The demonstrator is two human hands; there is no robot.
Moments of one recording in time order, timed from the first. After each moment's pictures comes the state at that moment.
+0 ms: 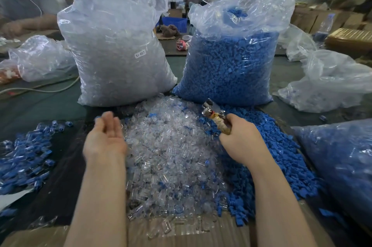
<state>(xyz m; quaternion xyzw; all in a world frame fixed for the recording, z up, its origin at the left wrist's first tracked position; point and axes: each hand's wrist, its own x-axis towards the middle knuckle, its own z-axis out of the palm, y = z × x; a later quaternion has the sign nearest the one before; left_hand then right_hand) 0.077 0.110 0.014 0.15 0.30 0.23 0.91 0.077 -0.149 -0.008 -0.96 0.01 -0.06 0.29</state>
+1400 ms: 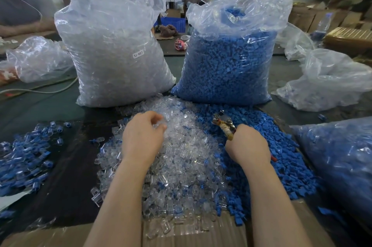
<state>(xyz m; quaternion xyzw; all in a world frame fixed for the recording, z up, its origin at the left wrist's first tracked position) 0.076 0.068 -0.003 0.93 0.08 0.15 0.33 0.074 -0.146 -0.012 -0.97 0.18 0.00 0.16</state>
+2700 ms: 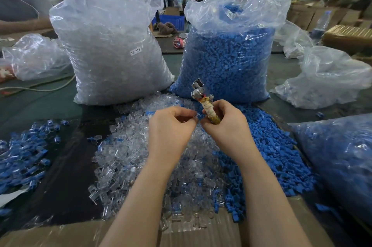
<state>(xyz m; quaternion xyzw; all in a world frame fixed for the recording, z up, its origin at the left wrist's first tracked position) 0.066 0.012 0.008 0.82 0.01 0.18 0.54 0.071 -0.124 0.004 -0.87 -0.02 -0.14 0.48</state>
